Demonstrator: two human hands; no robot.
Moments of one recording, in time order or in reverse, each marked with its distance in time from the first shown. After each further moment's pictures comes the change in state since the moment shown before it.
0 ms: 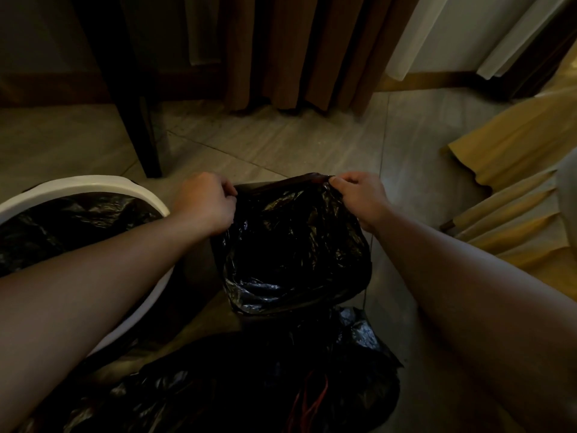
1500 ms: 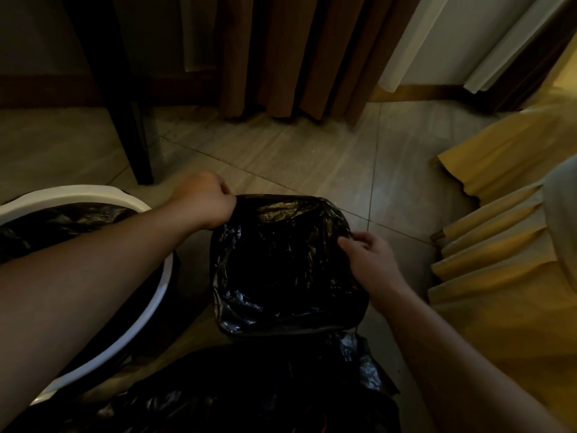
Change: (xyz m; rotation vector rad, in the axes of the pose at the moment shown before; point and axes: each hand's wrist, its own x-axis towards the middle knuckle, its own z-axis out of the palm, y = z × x) left_hand 0.032 0.002 -0.011 0.014 -0.150 -0.051; right_hand -0.104 0.040 -0.011 0.170 -0.009 0.201
